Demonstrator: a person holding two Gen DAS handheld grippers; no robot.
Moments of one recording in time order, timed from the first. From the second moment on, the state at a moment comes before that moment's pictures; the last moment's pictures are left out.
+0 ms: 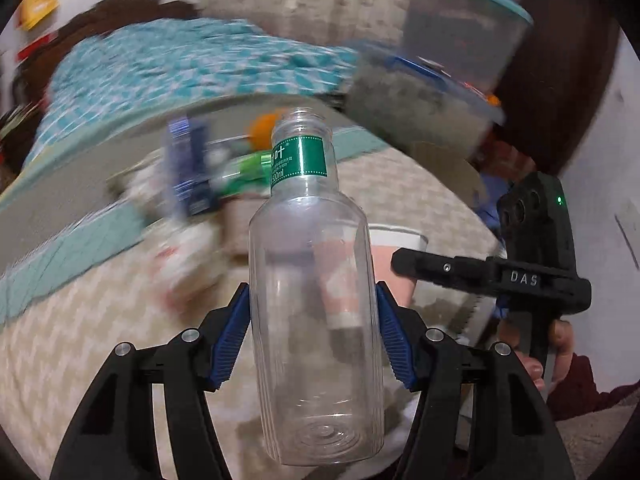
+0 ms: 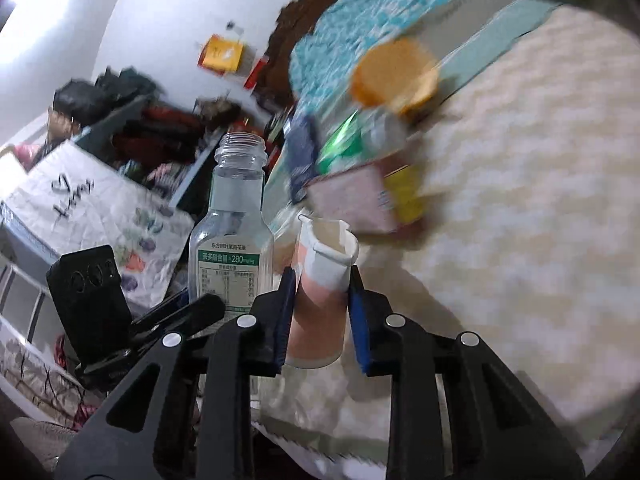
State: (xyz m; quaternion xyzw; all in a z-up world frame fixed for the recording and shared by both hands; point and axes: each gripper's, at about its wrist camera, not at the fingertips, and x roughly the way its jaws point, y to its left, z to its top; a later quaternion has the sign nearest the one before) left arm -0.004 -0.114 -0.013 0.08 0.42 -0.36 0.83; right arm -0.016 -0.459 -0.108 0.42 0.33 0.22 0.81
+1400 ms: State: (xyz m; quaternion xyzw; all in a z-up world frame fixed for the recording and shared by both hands) left arm 0.089 -0.047 -0.018 -0.04 0.46 -0.25 0.85; right arm 0.026 -0.524 -0.088 0.38 0.28 0.03 0.88
